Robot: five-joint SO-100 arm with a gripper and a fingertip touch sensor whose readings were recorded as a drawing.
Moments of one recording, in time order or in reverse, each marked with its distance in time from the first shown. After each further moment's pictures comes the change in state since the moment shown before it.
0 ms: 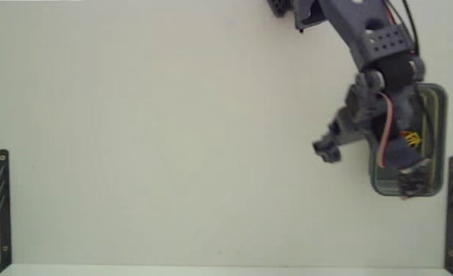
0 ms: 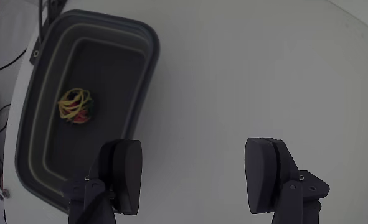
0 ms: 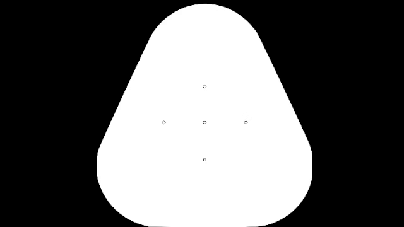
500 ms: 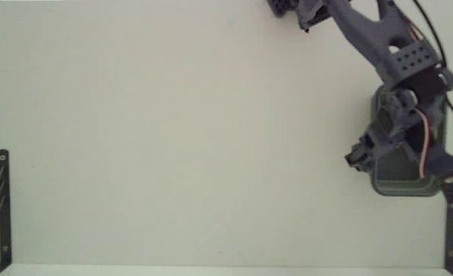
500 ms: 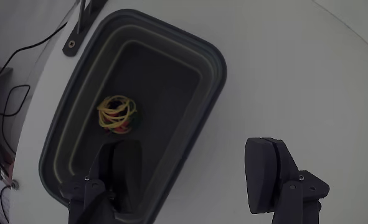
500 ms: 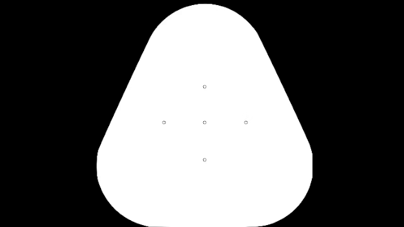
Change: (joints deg) arm -9.3 -12.5 -11.7 0.4 0.0
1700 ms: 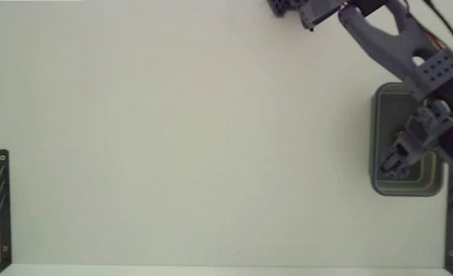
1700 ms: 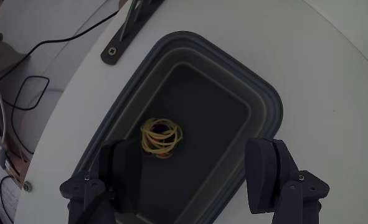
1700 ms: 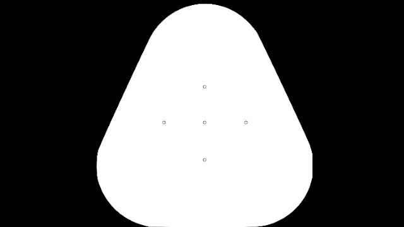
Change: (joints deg) arm -9.2 -14.1 -14.9 0.0 0.0
